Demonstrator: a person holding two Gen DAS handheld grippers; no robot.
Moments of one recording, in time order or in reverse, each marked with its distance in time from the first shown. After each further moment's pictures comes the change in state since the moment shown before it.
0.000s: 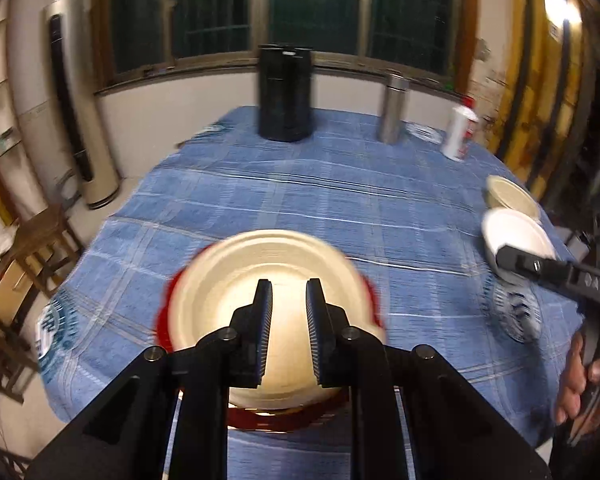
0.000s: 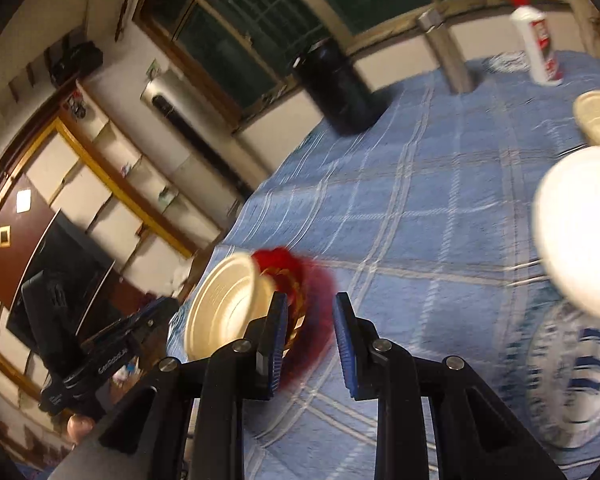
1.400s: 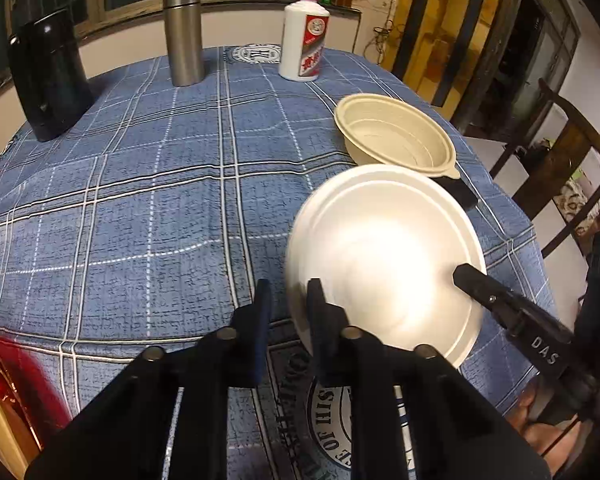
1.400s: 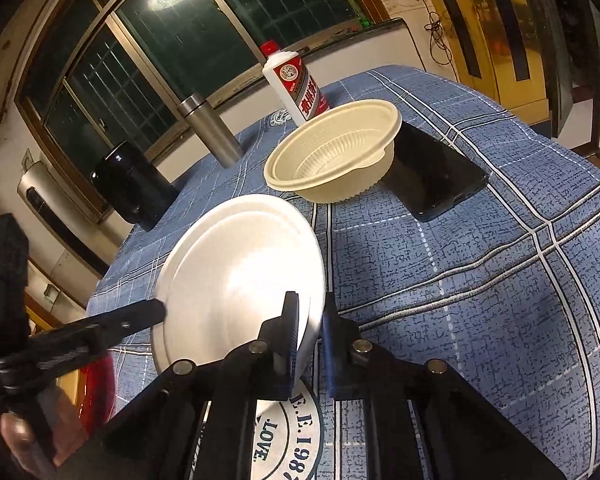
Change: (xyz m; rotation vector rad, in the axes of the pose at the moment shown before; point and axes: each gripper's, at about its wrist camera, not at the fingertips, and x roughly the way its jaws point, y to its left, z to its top) left arm 0.145 -0.250 0.046 0.231 0.237 -0.290; right arm -0.090 -0.197 0.011 0.225 -0.188 -0.423
